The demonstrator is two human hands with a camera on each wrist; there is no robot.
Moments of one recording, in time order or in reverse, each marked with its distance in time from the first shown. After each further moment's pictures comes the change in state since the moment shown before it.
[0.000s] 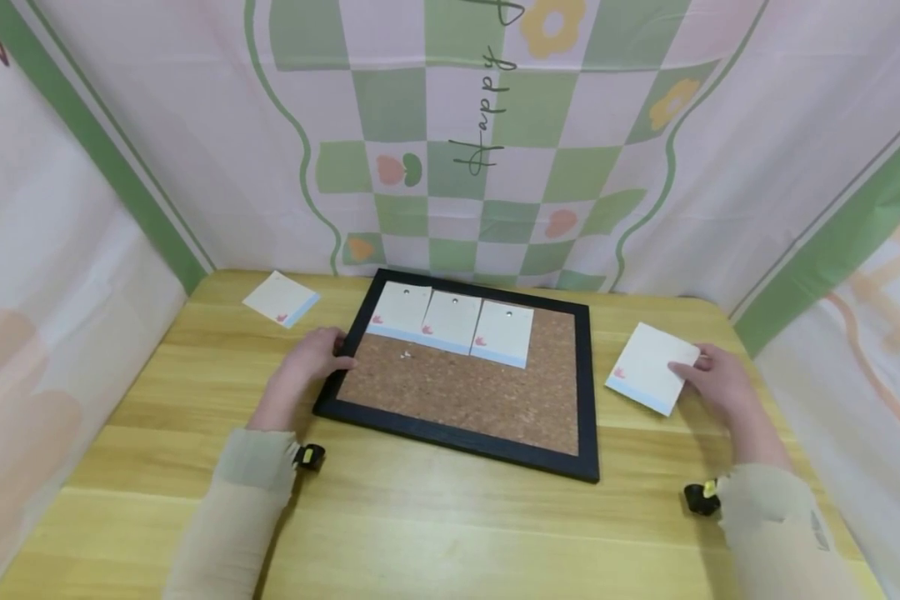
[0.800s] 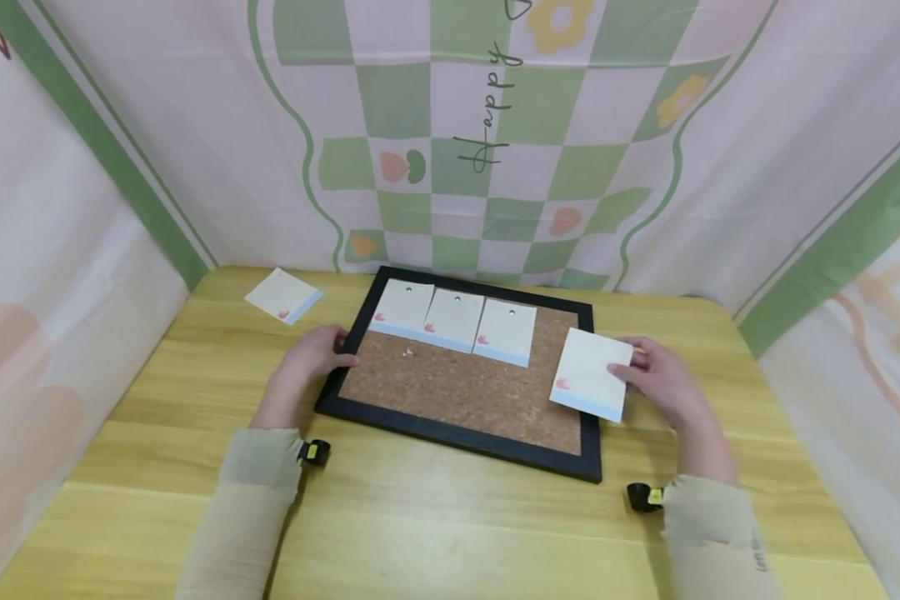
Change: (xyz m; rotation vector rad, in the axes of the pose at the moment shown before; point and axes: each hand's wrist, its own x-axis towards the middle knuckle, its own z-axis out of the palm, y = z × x) left_hand -0.002 -0.001 0.000 -0.035 0.005 -0.015; right_hand -0.020 -0.077 0.051 0.282 -0.145 -0.133
